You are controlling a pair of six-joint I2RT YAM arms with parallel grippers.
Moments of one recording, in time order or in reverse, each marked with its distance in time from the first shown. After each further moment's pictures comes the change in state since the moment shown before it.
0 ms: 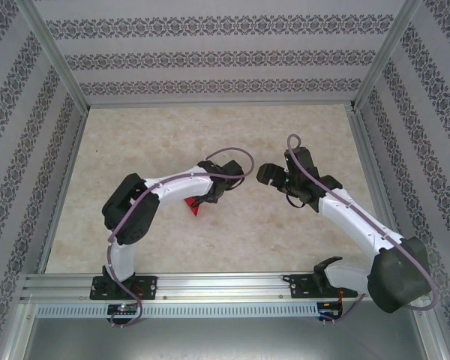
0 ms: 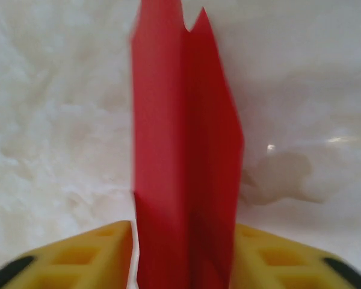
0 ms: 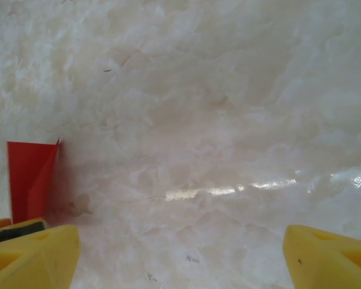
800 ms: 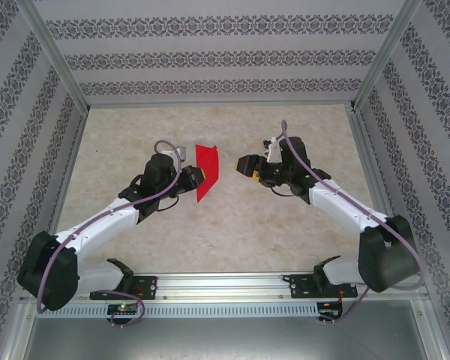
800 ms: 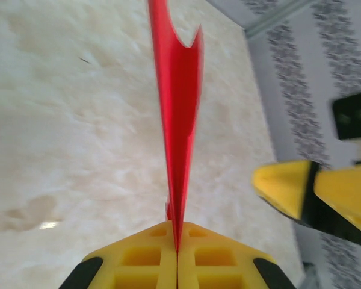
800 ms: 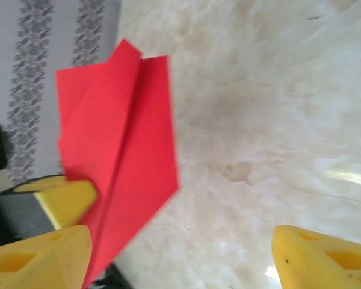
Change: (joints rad) left arm 0.280 -0.723 -0.641 0.908 0.746 -0.110; right arm 0.005 0.122 0.032 0.303 -0.487 0.055
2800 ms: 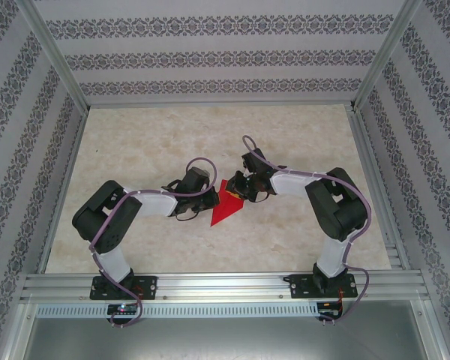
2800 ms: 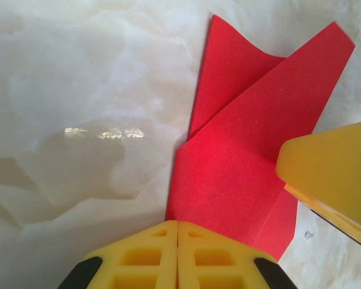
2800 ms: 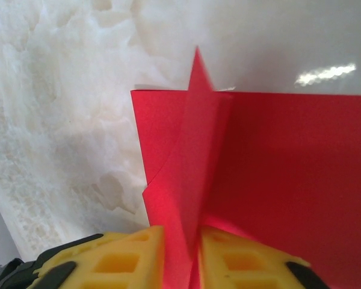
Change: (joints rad) left arm -0.103 0.520 0.016 0.149 -0.002 -0.080; right arm 0.147 0.506 0.137 -0.002 0.141 0.226
